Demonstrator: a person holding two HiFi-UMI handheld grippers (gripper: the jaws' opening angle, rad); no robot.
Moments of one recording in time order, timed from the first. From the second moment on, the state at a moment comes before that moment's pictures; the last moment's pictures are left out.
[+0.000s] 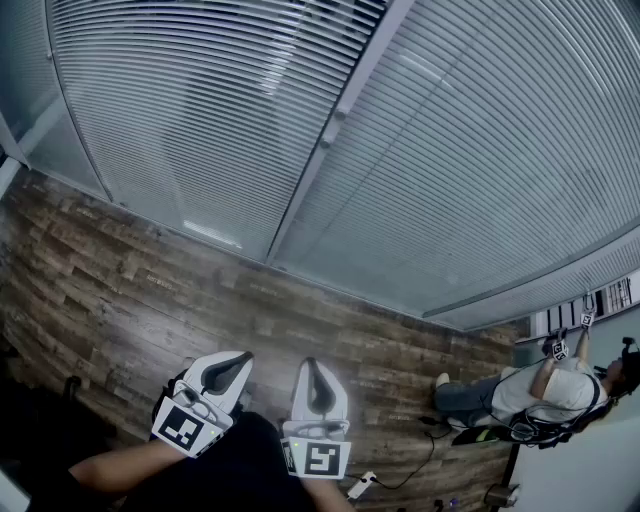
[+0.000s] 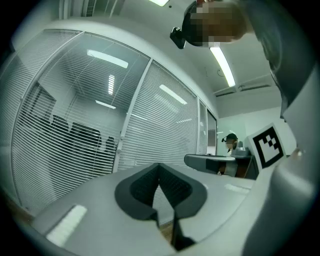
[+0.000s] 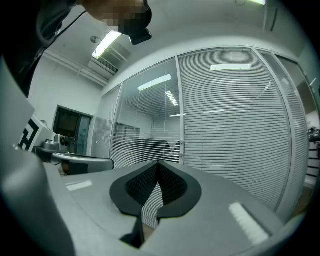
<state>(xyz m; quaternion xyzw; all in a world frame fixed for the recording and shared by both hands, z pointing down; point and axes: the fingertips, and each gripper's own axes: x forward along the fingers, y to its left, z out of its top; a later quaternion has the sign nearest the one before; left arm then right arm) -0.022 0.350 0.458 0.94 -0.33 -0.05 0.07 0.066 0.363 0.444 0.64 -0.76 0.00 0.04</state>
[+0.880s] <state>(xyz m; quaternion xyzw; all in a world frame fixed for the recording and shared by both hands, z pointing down) -0.021 0.372 0.470 0.93 -0.36 -0.05 0.07 0.064 0.380 0.472 0.59 -0.81 0.04 0.04</state>
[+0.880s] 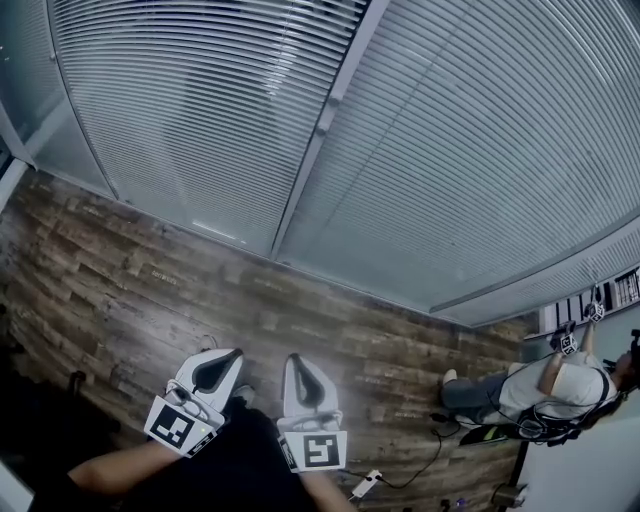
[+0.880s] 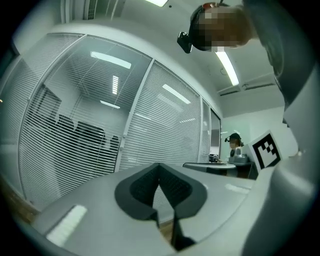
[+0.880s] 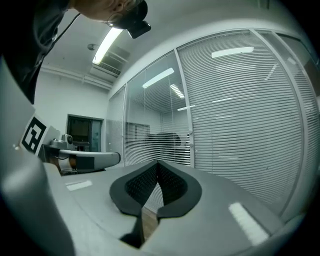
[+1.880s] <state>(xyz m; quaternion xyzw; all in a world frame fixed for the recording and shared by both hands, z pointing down) 0.036 0.258 0.470 0.95 -0.31 -0.05 0.08 0.109 0.269 0.481 0.62 -0.78 0.06 0.07</state>
